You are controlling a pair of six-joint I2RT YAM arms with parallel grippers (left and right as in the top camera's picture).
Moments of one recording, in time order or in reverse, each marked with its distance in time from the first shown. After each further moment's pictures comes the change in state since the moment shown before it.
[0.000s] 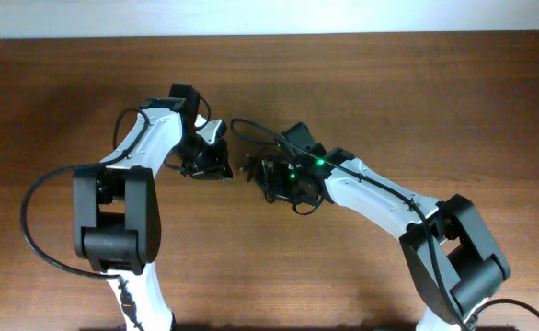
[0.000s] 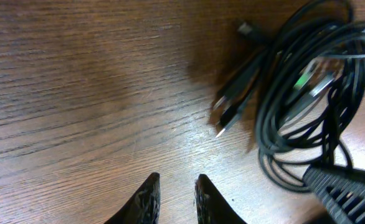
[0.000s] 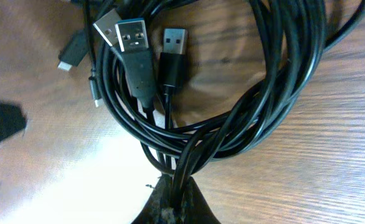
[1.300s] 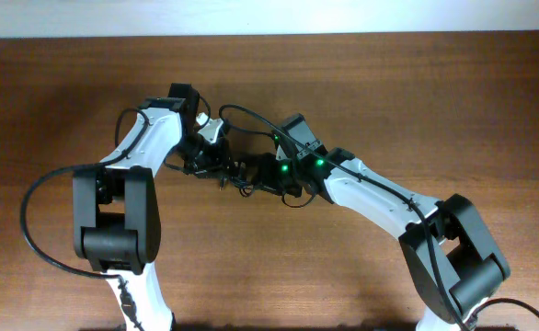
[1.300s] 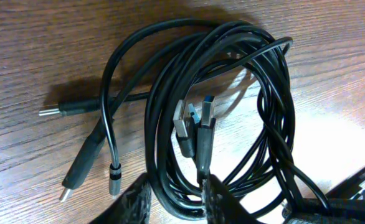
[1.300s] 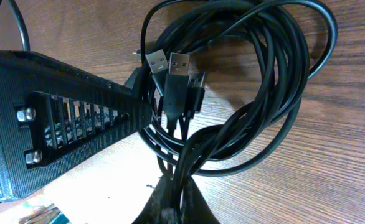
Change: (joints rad) left arm 0.000 0.000 0.000 0.009 0.063 0.065; right arm 0.001 0.002 0.001 0.206 -0.180 0.028
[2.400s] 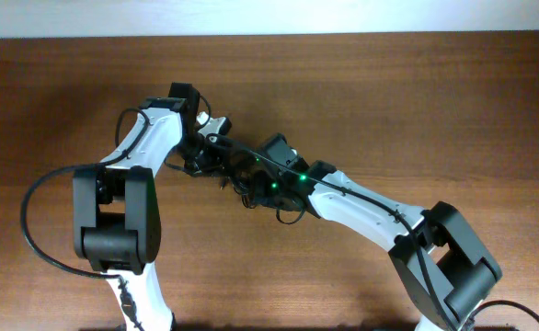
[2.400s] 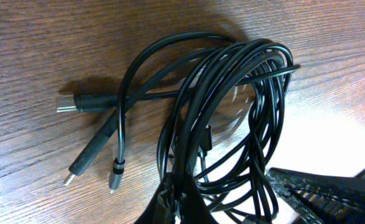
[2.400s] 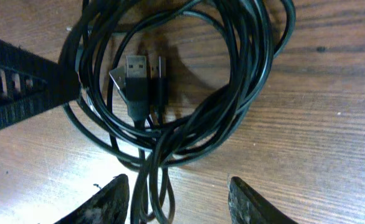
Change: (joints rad) left arm 0.000 0.000 0.000 0.011 0.001 0.003; right arm 0.111 0.000 -0.008 -0.099 0.270 -0.005
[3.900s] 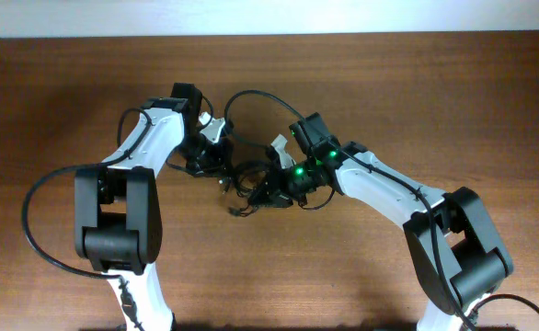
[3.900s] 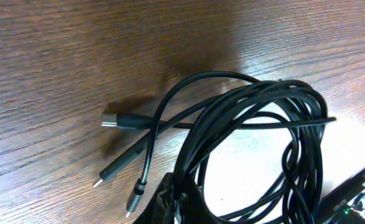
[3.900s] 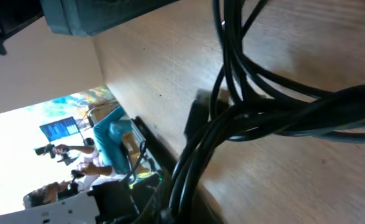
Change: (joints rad) left arm -0.010 0.000 0.000 0.000 -0.002 0.000; right arm -0.193 0.017 -0.001 -0.022 -0.802 -0.228
